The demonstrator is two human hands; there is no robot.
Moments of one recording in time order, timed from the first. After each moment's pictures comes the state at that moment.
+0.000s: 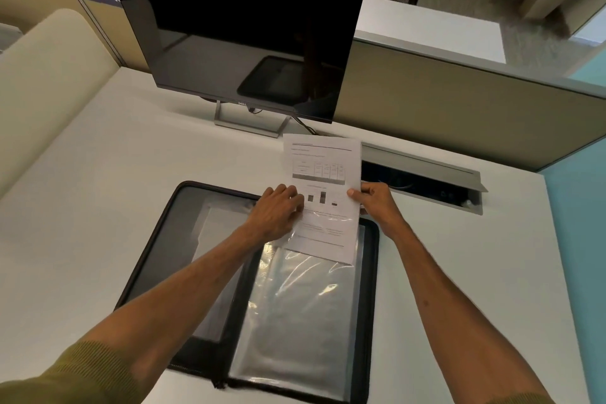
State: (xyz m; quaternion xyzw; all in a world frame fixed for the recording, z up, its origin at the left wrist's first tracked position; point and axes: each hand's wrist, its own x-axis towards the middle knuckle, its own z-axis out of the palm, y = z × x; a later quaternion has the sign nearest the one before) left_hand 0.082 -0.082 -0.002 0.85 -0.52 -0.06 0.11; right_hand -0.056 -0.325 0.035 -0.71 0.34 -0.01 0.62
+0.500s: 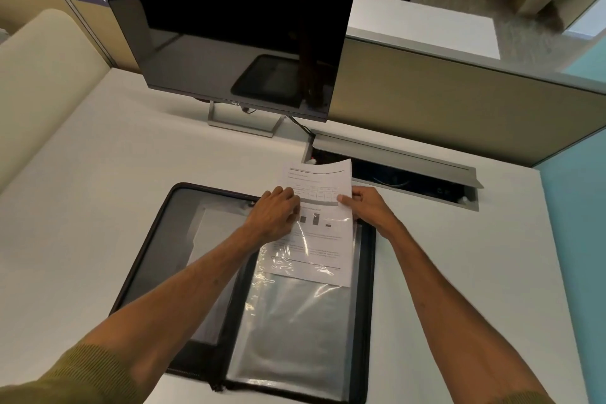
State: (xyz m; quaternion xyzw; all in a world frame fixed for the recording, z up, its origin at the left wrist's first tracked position) left_hand 0.080 -0.090 -0.011 0.85 -0.51 -0.09 0.11; right_hand -0.056 -0.326 0.022 -0.74 0.34 0.06 0.58
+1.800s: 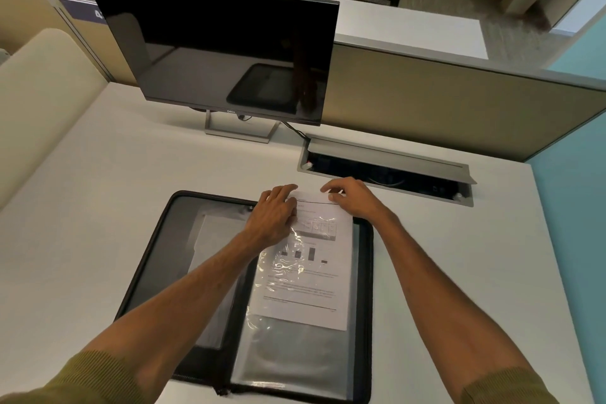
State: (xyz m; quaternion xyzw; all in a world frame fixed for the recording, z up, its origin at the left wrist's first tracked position) left_hand 0.072 -0.089 0.000 0.86 -0.49 -0.09 0.11; right_hand -0.026 -0.317 0.037 -0.89 0.22 0.09 0.38
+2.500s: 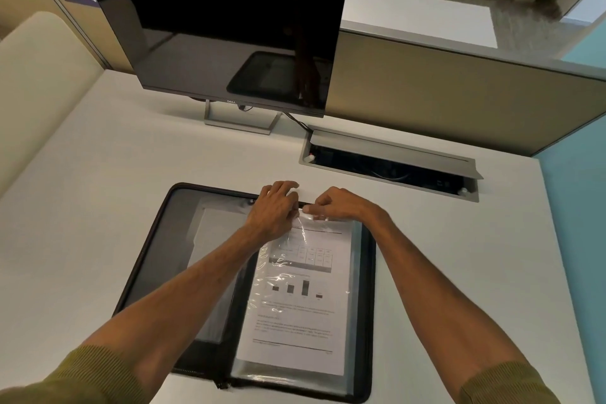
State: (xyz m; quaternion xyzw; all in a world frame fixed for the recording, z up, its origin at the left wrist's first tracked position) left_hand 0.075 -0.090 -0.007 0.86 -0.48 -0.10 0.10; right_hand -0.016 -0.290 0.025 -0.86 0.19 0.27 0.37
